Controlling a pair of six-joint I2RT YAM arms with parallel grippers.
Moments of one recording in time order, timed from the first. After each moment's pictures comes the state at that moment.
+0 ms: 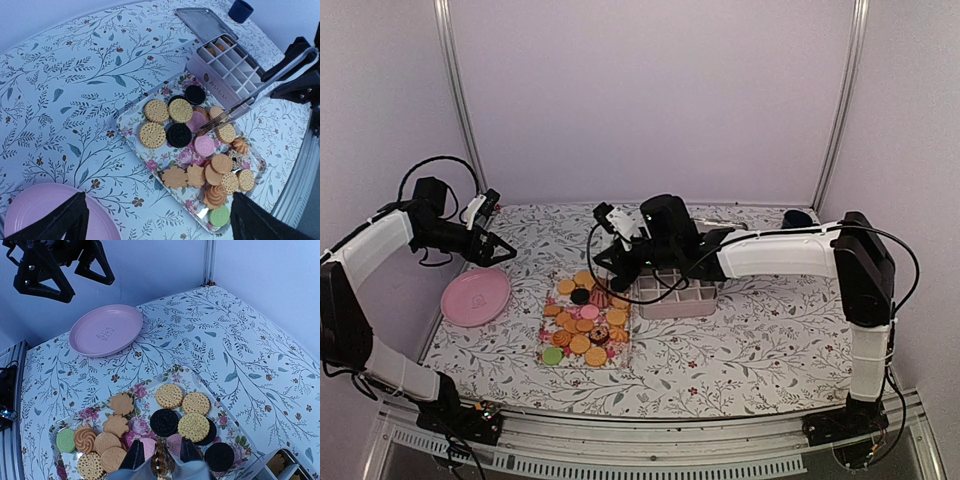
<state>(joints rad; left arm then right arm) 0.09 1.35 1.09 -0.75 0.72 0.46 0.95 2.03 1.52 0.10 -0.16 -0.01</state>
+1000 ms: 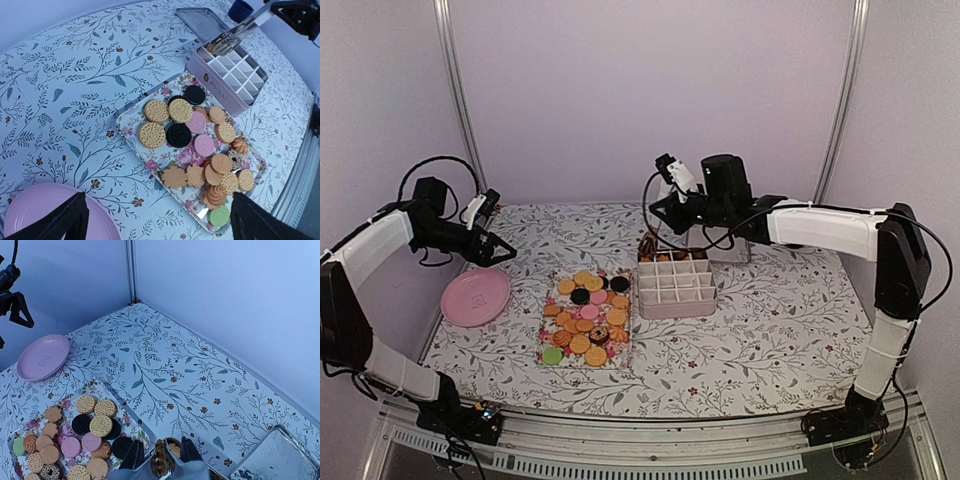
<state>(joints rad) 0.09 1.35 1.09 -0.75 0.72 0.46 0.72 1.85 1.46 0.06 -0.13 -0.06</state>
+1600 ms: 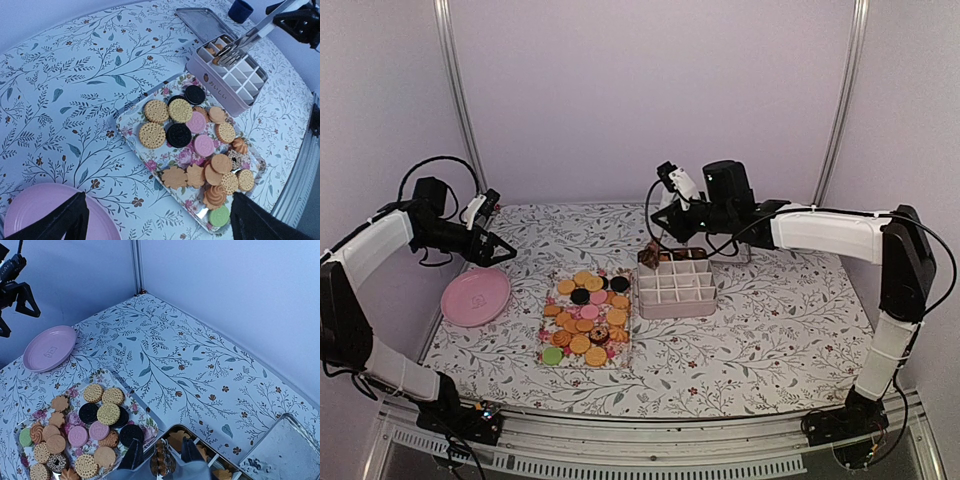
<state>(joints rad) 0.09 1.35 1.09 -0.75 0.72 0.46 0.72 1.82 1.40 0.03 -0.15 -0.04</state>
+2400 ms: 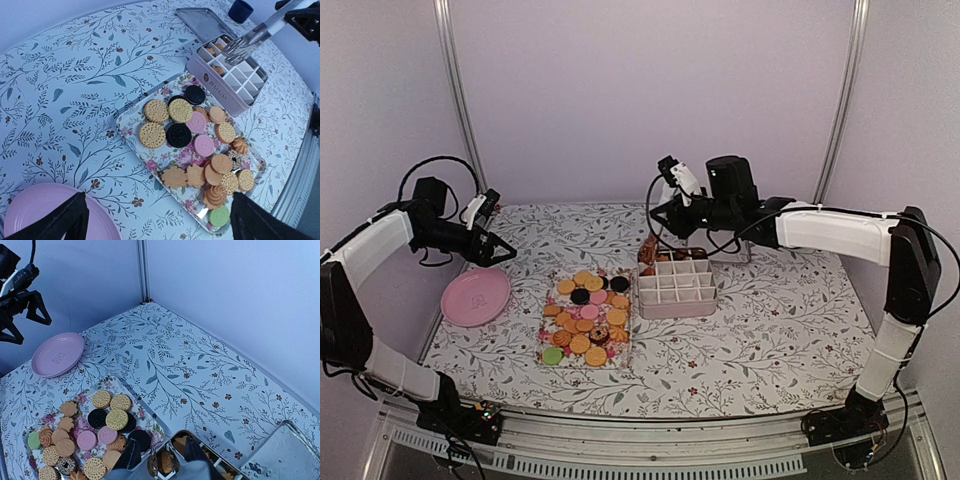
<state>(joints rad) 0.09 1.35 1.09 -0.75 0.72 0.46 0.73 1.79 1.40 0.03 -0.17 -0.03</state>
